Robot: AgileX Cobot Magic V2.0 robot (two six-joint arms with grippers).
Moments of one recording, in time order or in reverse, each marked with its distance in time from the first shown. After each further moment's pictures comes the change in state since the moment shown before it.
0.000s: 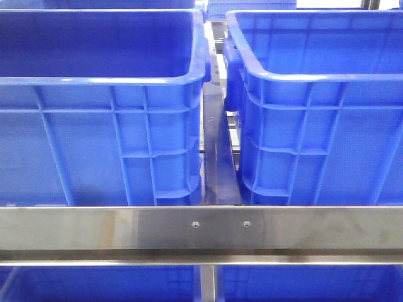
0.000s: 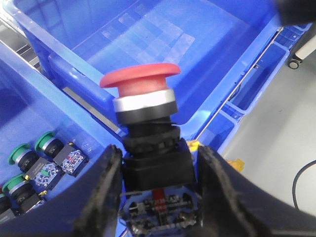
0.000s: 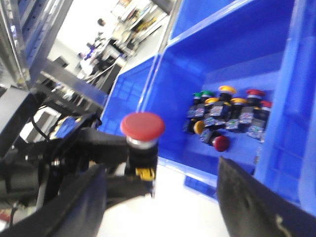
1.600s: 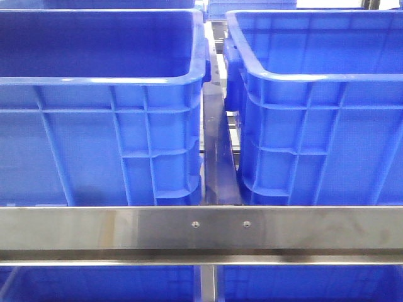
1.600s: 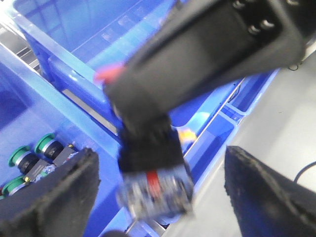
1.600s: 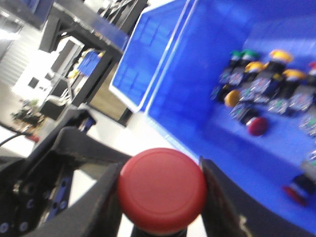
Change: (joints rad) left arm 0.000 -0.002 0.000 0.012 -0.002 -0.013; right arm 0.327 0.389 -0.270 0.008 -0.090 -0.116
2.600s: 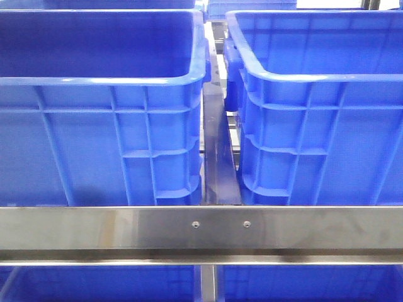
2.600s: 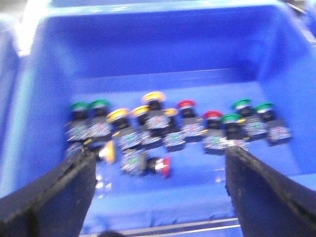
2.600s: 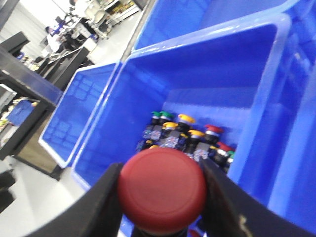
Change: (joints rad) left arm 0.737 -0.609 0.425 0.022 0.025 -0.094; right arm -0.175 -0.027 0.000 -0.058 -0.120 -0.056
